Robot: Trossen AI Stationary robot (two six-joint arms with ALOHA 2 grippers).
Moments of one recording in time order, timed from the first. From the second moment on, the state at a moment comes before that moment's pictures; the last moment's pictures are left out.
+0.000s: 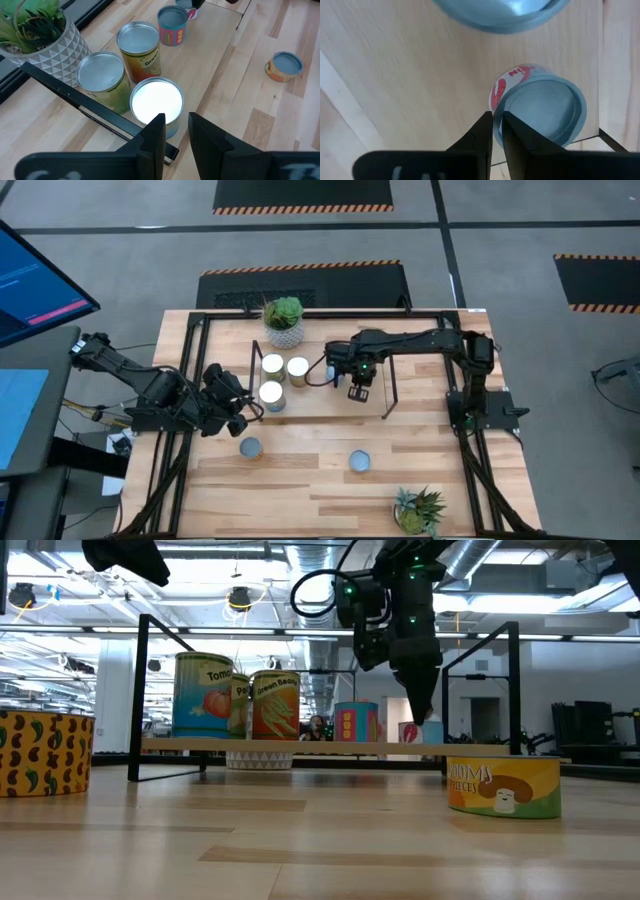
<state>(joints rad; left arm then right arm) -0.48 1.05 1.04 -1.02 -0.67 -0.84 -0.20 1.90 1.51 -1.18 0.08 0.09</state>
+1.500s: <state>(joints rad) -0.48 1.05 1.04 -1.02 -0.65 -0.74 0.27 1.90 1.83 -1.30 0.00 0.37</state>
